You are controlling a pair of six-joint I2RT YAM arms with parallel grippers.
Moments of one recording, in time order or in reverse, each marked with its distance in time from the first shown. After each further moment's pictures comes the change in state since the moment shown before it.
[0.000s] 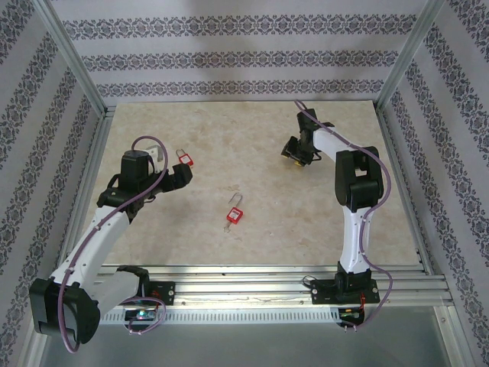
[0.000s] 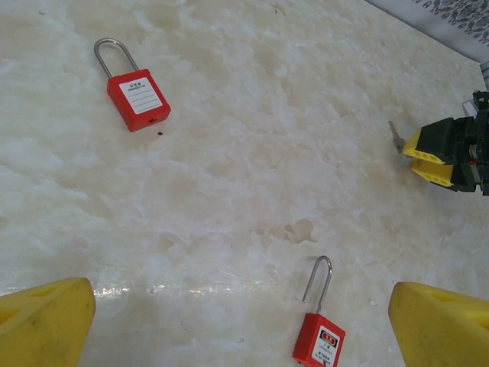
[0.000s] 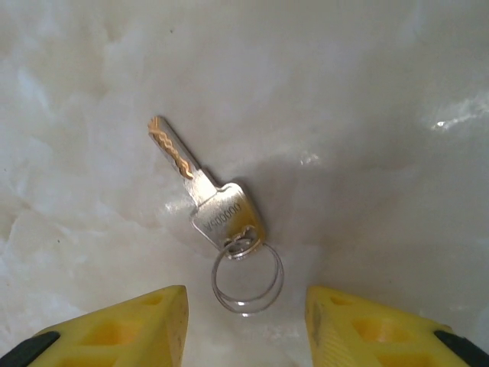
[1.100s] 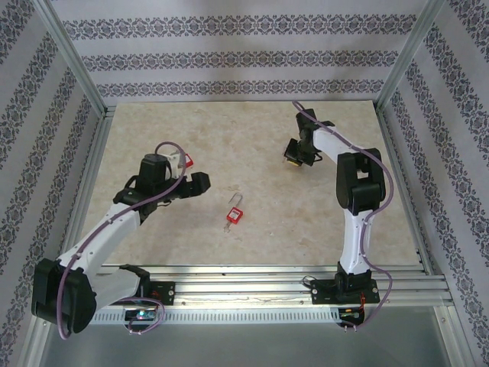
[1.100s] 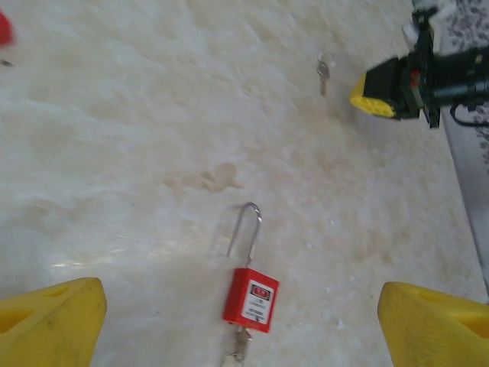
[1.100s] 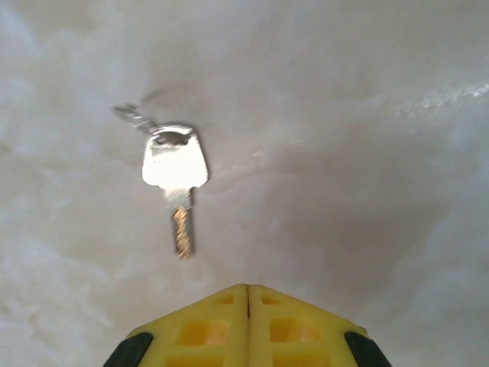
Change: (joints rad) left arm -0.150 0.092 -0.063 0.145 0.141 -0.076; right arm 0.016 -0.071 -0.028 -0.084 0.033 -0.053
